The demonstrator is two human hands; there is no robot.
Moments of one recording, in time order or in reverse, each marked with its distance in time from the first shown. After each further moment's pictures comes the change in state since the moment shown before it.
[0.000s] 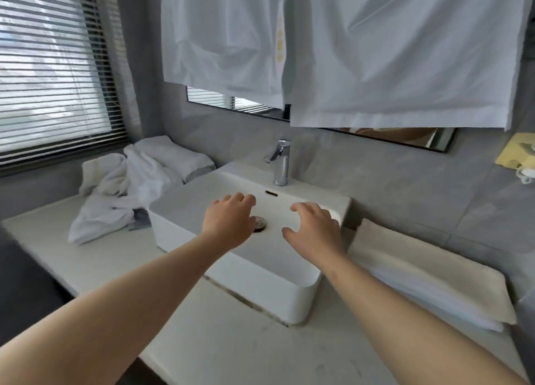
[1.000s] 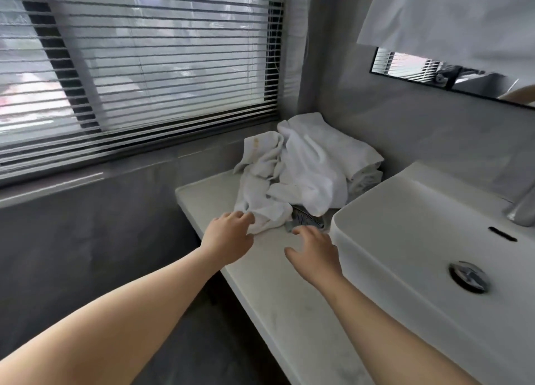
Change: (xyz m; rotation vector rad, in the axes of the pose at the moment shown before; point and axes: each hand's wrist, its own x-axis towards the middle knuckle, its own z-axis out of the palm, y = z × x) left_hand -0.050 -0.414 0.037 0.042 -0.226 -0.375; right_hand 0.112 -0.316 0.270 0.170 -0.411 -0.219
